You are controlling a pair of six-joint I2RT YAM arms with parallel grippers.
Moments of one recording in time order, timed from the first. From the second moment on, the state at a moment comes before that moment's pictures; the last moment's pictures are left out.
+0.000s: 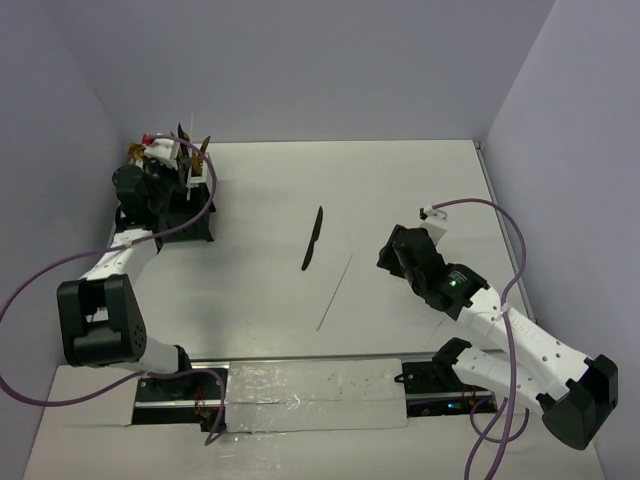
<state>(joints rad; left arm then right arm) 0.10 1.46 0.91 0.57 0.43 0.11 0.66 0.88 0.72 -0.55 0.49 0.81</state>
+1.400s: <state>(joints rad) -0.52 1.62 1.47 -0.42 0.27 0.24 0.66 0.98 0.74 -0.53 0.46 0.81</state>
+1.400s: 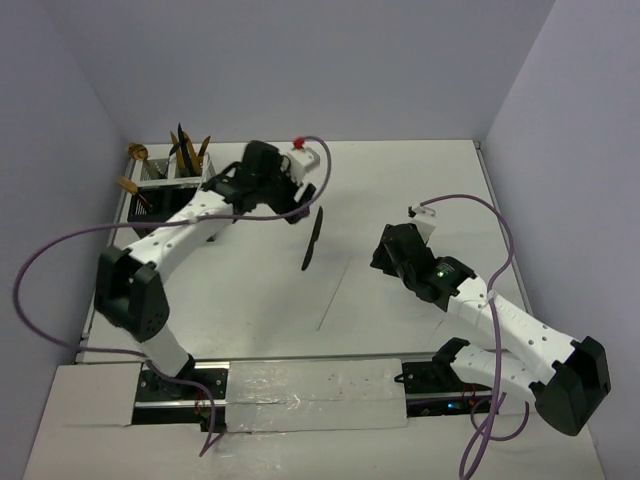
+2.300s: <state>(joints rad) -0.70 2.17 1.64 -0.56 -0.06 -0.08 0.66 0.93 0.67 -0.53 0.45 0.83</state>
